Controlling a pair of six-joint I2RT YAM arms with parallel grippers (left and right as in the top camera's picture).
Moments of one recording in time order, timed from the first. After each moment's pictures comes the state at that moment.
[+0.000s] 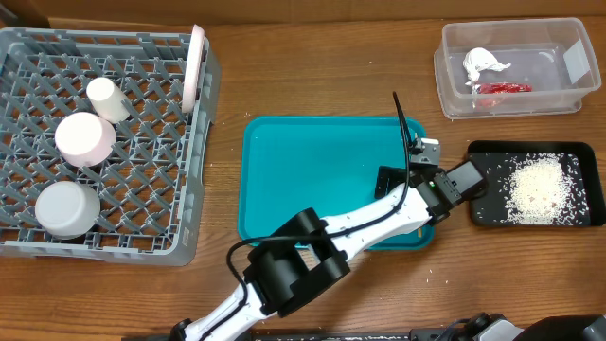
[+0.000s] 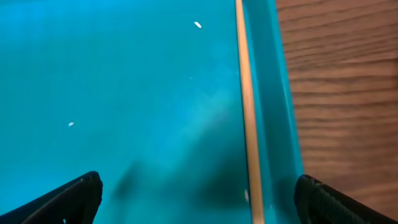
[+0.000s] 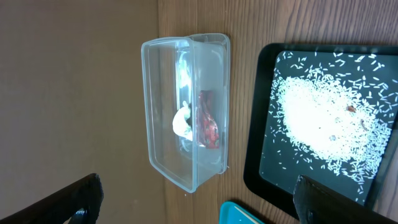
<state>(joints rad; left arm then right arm) -1.07 2.34 1.87 -0.72 -0.52 -0.86 -0.96 1.40 1.47 -0.96 -0.54 0.84</state>
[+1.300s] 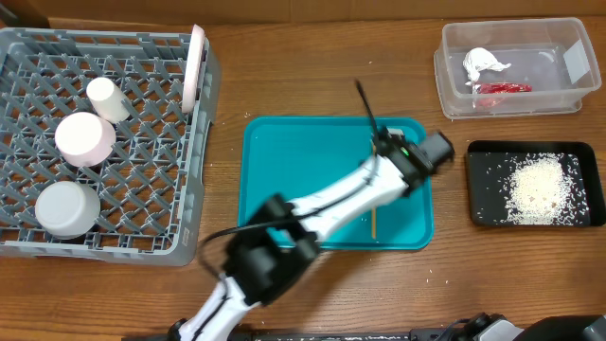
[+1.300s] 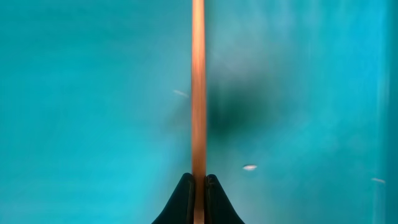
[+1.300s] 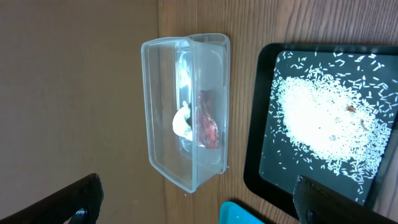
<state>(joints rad) -0.93 2.24 1.86 -0.99 -0.33 -0.83 -0.96 1.40 1.47 -0.96 -0.54 0.84</state>
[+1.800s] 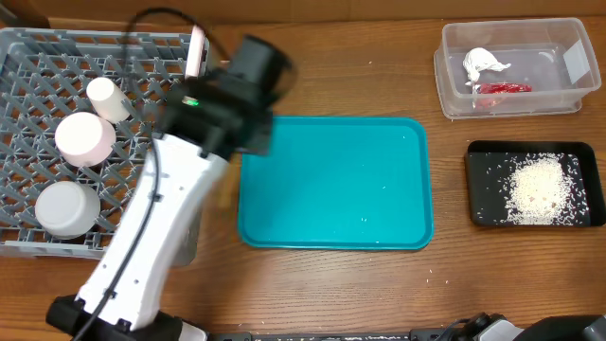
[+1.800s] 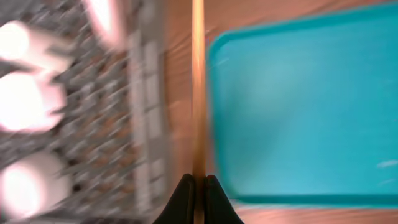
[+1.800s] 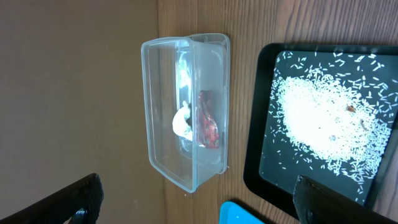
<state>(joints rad) -0.43 1.63 1.88 -1.46 -0.29 -0.22 -0.96 1.40 1.47 -0.96 -0.54 0.84</state>
